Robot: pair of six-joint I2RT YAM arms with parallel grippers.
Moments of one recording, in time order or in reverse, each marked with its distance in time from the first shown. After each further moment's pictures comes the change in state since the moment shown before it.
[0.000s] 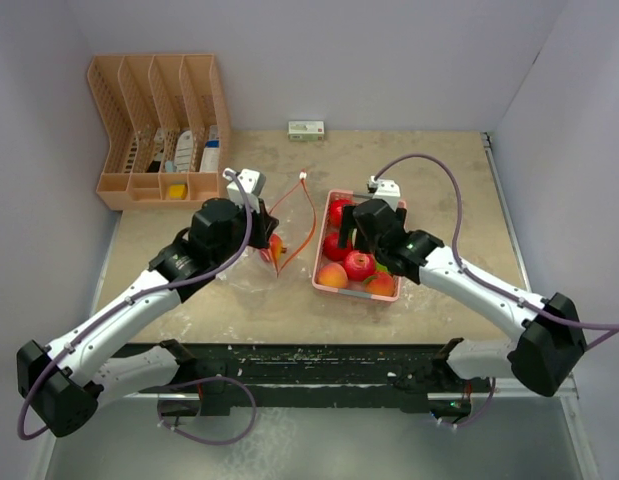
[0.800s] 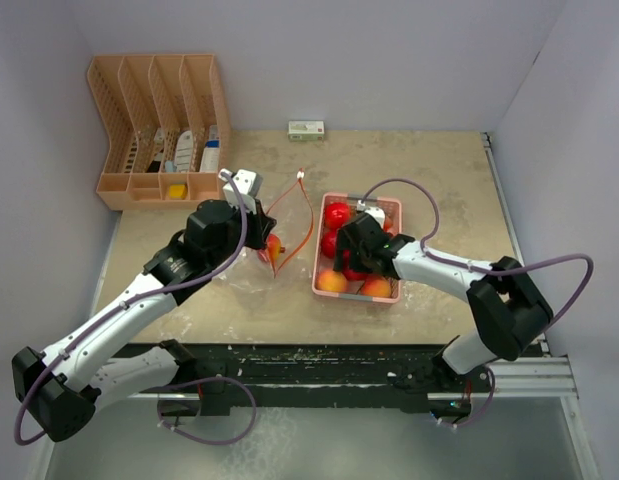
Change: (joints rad) left arm 0.000 -0.033 0.000 -0.019 -0.003 0.012; right arm -0.061 0.245 -0.121 0.092 -0.214 0.070
